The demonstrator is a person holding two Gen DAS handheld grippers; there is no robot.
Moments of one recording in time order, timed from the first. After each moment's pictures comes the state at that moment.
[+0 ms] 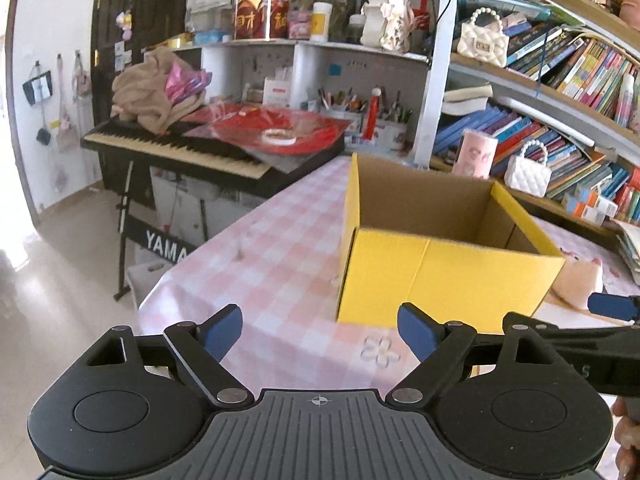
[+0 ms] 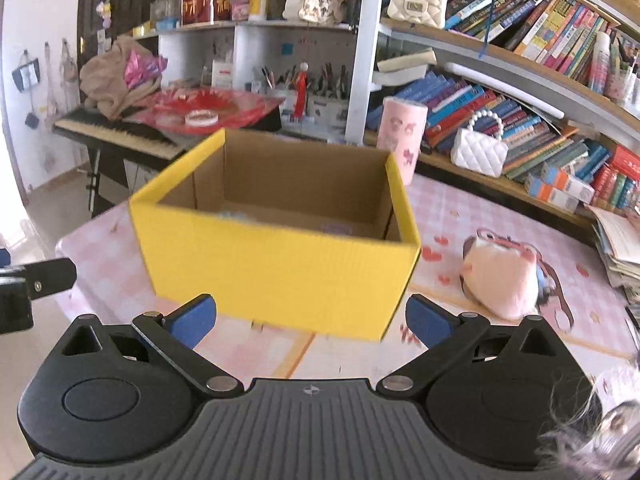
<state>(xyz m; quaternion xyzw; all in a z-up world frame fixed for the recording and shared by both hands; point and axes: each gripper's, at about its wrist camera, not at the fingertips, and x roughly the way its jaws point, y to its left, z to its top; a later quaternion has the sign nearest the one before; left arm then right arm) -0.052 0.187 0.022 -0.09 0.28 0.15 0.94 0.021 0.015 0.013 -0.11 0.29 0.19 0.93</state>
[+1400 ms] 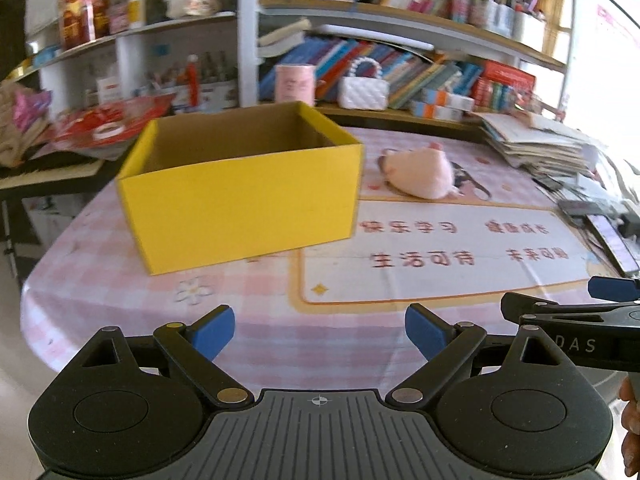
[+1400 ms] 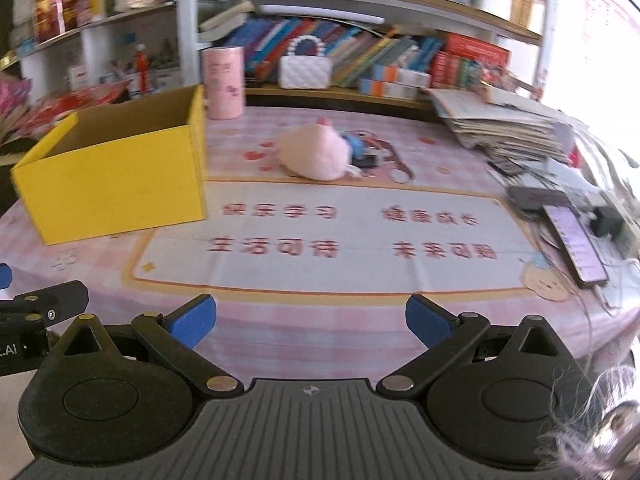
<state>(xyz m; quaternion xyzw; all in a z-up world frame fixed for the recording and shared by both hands) -0.057 0.064 -0.002 0.00 0.33 -0.07 0.94 -0.066 -0.119 -0.009 -0.01 0.34 -0.01 0.94</state>
